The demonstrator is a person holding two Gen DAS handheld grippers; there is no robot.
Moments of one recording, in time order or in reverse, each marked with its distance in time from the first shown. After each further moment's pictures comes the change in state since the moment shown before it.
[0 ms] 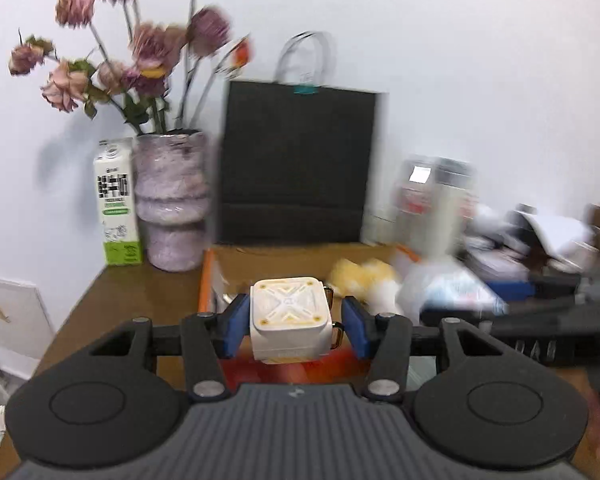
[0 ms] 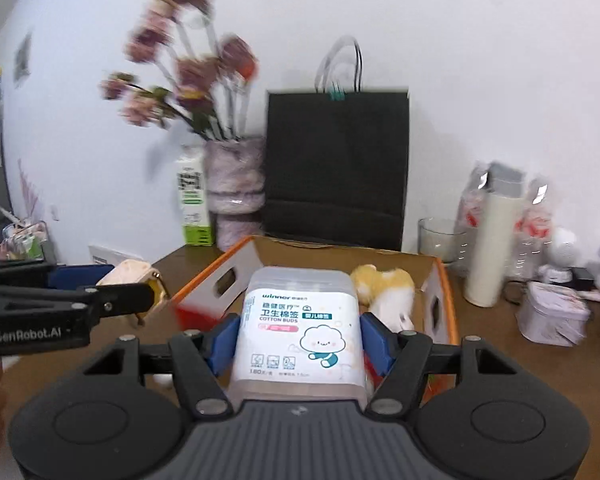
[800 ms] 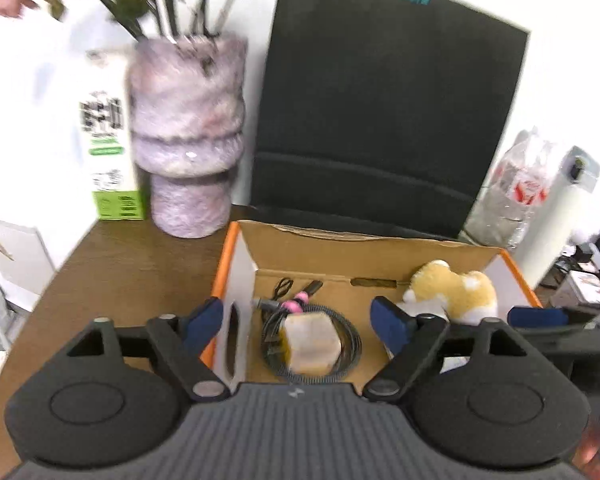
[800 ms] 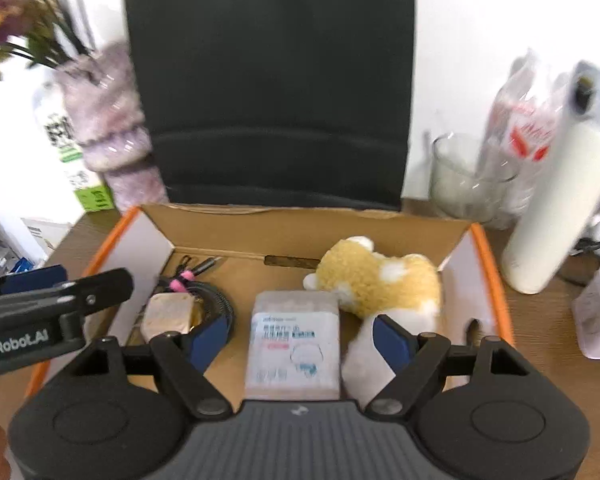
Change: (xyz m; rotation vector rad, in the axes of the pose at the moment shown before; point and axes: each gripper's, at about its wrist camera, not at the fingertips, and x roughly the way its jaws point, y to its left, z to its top) left arm 0.127 0.026 0.038 -0.126 0.229 0.083; right arm 0.198 -0.057 0.056 0.122 0.332 -0.093
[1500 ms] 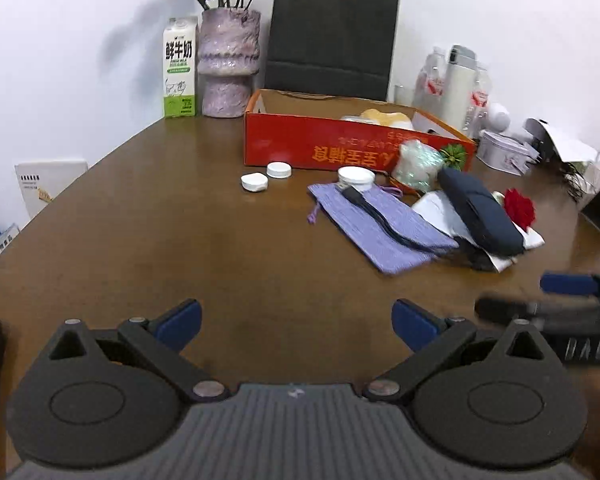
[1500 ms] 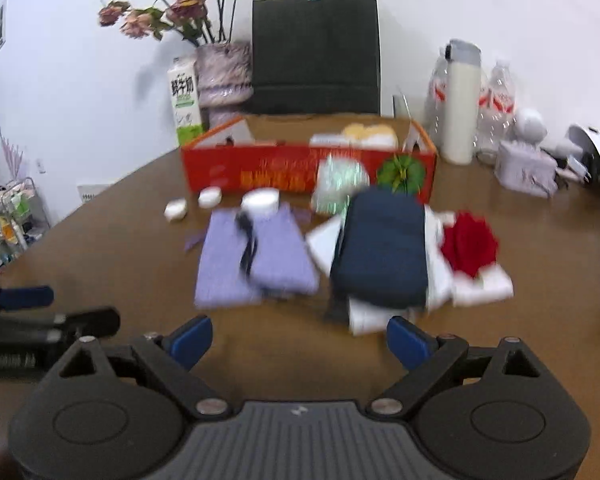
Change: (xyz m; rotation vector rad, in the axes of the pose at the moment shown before) left arm -0.202 0.015 -0.278 0.069 -0.057 -0.011; right arm -0.192 0.039 -0.317 -0.053 -0.187 0.018
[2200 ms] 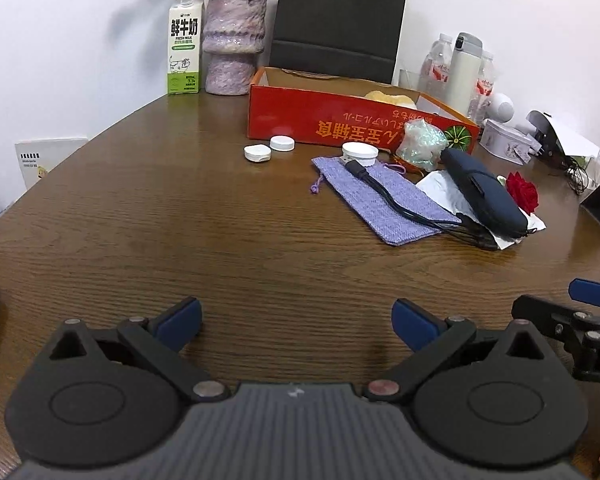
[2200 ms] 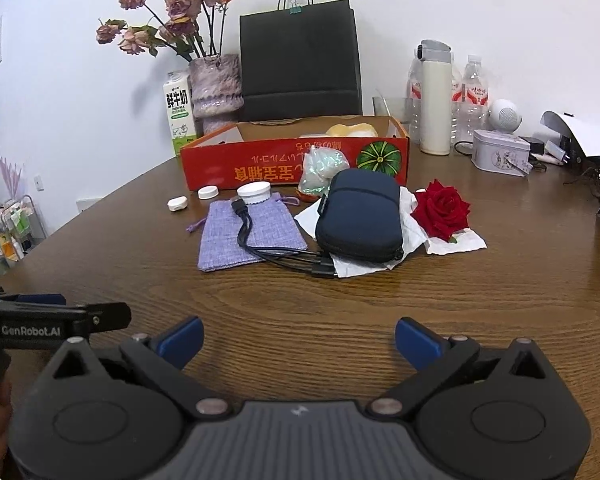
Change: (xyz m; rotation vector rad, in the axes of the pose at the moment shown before) left arm 0.007 0.004 -0.016 -0.040 0.056 0.002; right arm -0.025 -0.006 -0.032 0.053 -0.060 0.000
